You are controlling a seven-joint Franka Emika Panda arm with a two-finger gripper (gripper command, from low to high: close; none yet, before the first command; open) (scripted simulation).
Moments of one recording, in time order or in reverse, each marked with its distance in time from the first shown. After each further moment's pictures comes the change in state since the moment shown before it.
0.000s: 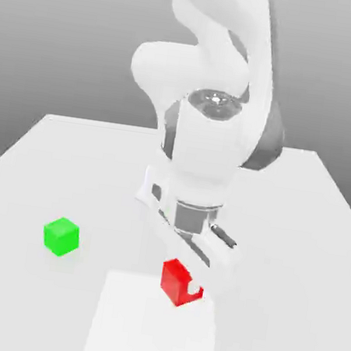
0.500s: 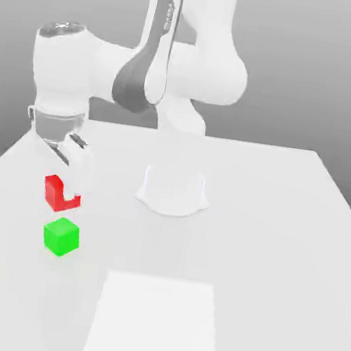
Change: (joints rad) arm -0.316 -0.239 -0.399 -0.206 -0.149 -0.033 -0.656
